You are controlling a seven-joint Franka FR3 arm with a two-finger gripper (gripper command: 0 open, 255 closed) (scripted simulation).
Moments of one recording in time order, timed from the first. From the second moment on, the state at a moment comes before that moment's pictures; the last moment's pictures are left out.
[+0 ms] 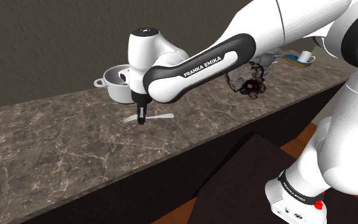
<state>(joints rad) 0.27 0.24 0.26 -1.94 -0.14 2.31 -0.35</state>
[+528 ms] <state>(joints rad) 0.27 0.20 0.27 -1.88 -0.12 2.22 -0.37</state>
